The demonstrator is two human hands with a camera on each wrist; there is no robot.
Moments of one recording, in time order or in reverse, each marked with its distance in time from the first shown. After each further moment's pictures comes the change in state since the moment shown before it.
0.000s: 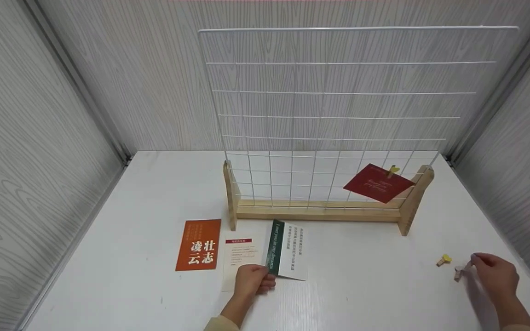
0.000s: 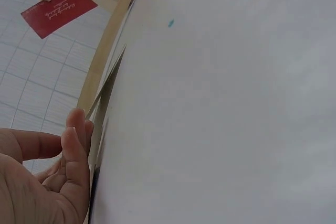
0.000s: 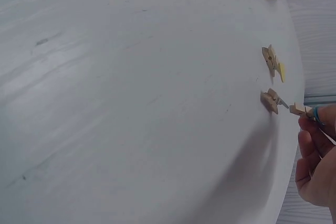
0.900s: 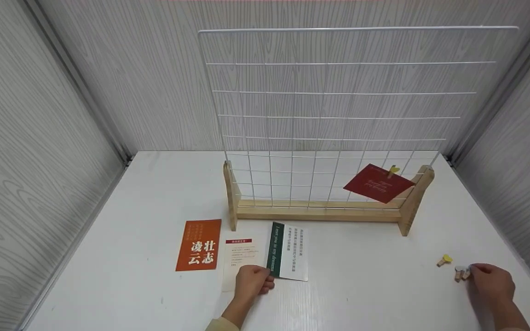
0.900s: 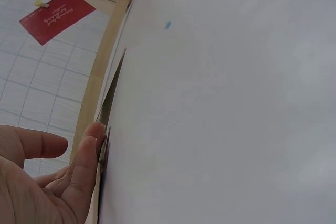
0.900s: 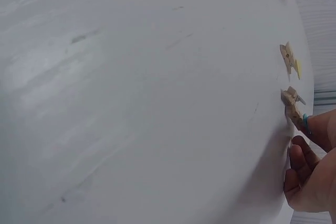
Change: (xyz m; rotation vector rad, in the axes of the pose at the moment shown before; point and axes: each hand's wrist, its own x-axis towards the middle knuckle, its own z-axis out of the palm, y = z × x) left_hand -0.006 0.004 0.002 0.130 0.035 0.046; right_hand 0.004 0.014 0.012 -0.041 -0.066 0.153
